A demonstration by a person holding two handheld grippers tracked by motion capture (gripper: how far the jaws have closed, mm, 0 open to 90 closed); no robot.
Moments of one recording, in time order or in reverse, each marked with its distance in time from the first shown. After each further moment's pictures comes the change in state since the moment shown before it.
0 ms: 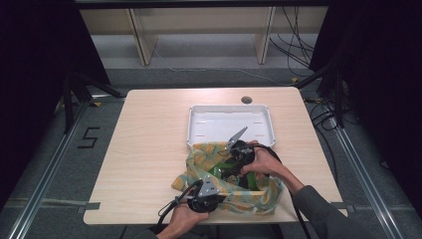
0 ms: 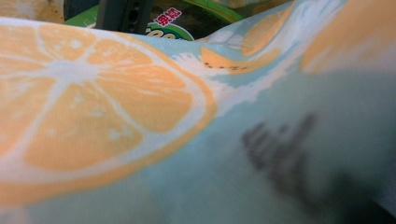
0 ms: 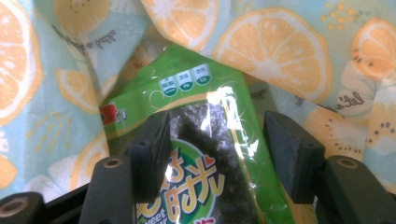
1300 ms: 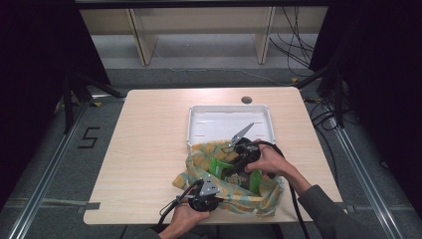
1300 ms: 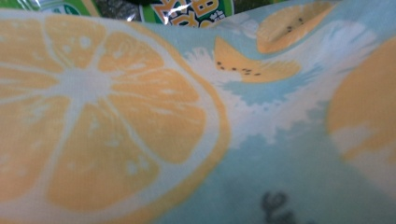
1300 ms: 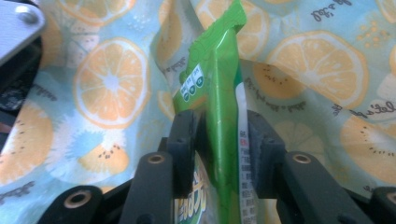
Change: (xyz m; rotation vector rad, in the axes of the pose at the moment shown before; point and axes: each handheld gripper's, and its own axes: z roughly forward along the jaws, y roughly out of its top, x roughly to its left) left arm 0.003 -0.001 0.005 0.008 0.014 0.010; right arm 0.018 0.004 -0.032 -0.045 0.113 0.061
